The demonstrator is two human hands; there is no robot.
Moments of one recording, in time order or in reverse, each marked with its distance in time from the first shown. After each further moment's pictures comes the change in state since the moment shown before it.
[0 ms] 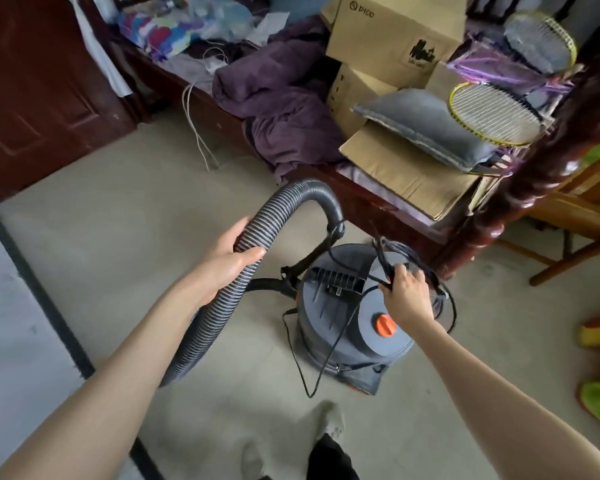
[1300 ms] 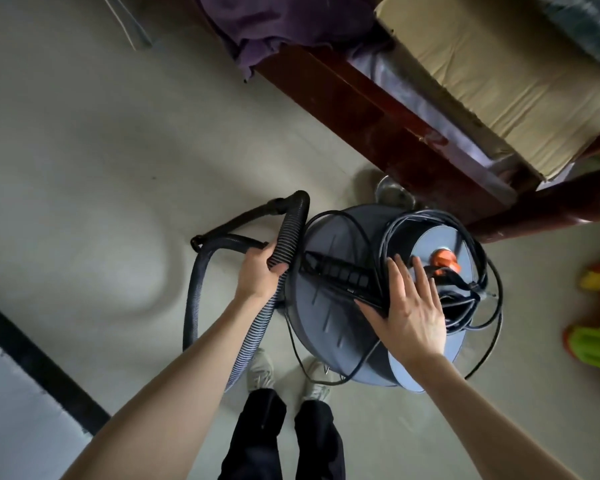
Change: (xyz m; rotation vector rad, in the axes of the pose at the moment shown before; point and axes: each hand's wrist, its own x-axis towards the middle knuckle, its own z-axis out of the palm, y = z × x) left_hand 0.198 -0.230 0.109 0.408 -0.068 -0.244; right_hand 0.066 0.016 0.146 -0.201 -0.066 -0.096
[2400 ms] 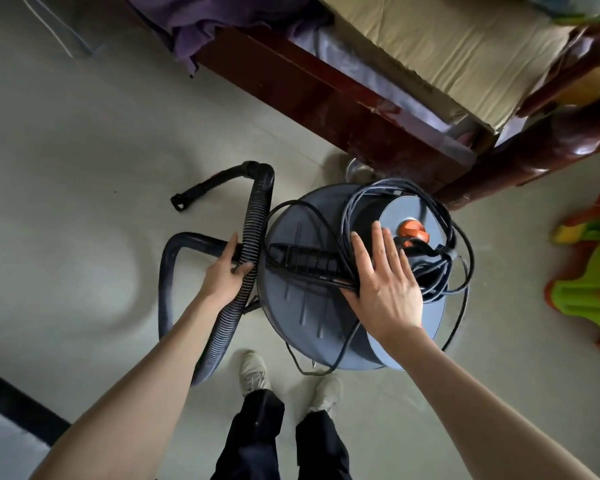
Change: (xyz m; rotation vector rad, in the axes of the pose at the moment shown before) left_hand 0.019 -0.030 0.020 -0.006 -0.065 -0.018; right_hand 0.001 0.011 0.002 -0.061 -0.078 -0.018
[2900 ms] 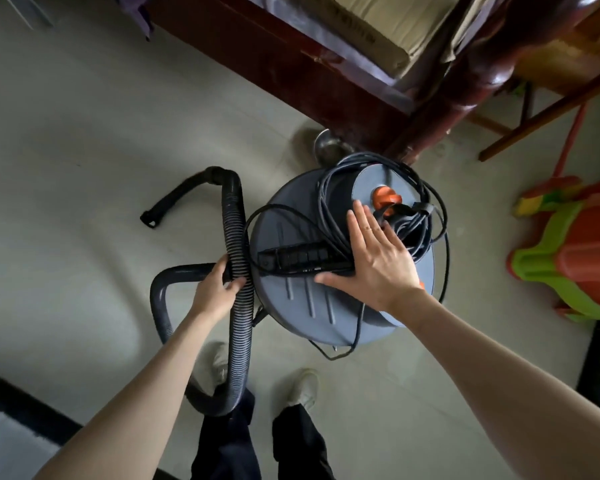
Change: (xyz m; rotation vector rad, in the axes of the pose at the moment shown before) left_hand -0.111 -0.007 0.095 0.036 -0.053 -0.039; right_hand -0.068 0.085 0.006 -0.041 -0.132 -0.116
